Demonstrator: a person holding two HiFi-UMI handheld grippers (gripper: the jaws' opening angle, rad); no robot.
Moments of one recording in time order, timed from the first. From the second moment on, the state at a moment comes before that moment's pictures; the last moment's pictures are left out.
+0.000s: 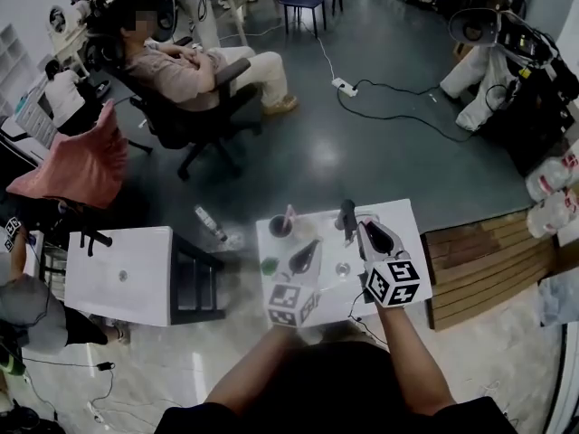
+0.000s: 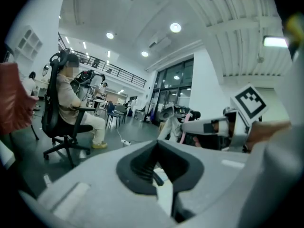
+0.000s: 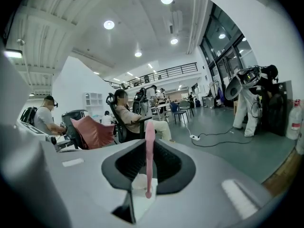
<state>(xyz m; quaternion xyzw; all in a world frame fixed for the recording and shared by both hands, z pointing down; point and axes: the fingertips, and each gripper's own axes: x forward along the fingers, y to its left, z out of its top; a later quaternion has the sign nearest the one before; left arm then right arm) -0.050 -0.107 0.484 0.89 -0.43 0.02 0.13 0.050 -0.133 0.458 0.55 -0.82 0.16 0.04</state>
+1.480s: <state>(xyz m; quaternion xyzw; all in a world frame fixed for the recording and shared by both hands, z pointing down) 0.229 -0.175 0.572 0.90 -0.40 0.08 0.16 0.353 -0.235 0.660 0.59 -0.78 0.20 0.05</state>
